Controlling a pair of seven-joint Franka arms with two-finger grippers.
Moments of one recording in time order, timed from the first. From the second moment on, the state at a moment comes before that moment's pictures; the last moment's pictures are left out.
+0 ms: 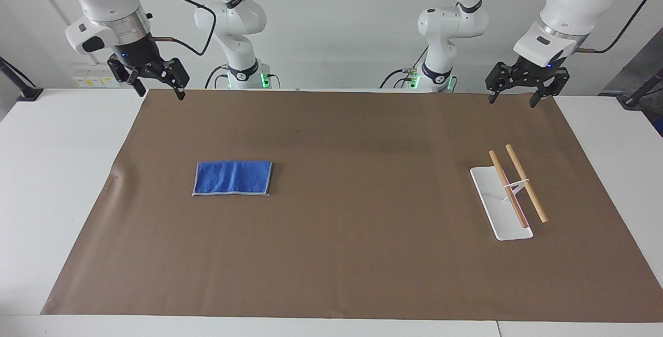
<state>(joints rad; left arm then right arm) -0.03 -0.04 -0.10 -1.58 0.00 1.53 0.07 0.01 -0.05 -0.06 -1.60 -0.01 1.54 0.07</state>
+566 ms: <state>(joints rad) -0.03 -0.04 -0.10 -1.58 0.00 1.53 0.07 0.09 -0.06 -0.05 -1.91 -0.01 1.91 0.07</state>
